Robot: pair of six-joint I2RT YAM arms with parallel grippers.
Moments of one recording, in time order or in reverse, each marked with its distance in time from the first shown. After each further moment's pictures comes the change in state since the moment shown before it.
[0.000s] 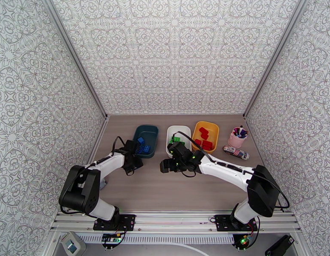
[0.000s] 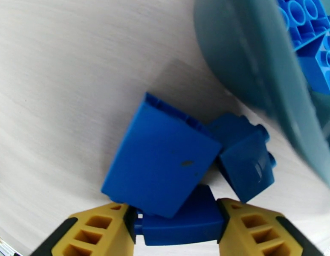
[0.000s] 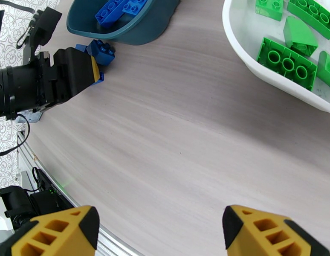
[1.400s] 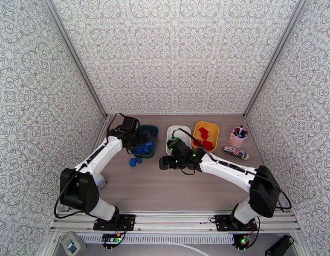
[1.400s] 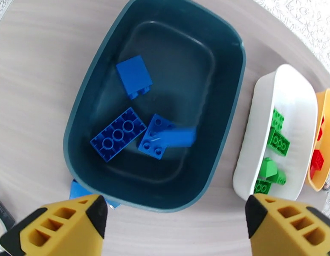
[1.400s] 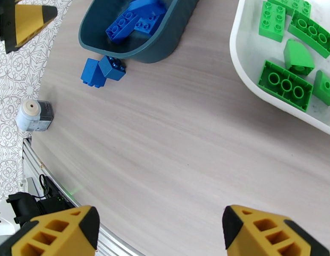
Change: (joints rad) left arm -0.024 0.005 0.468 -0.170 0.036 0.084; right arm 0.000 -0.013 0.049 -0.021 0.027 0.000
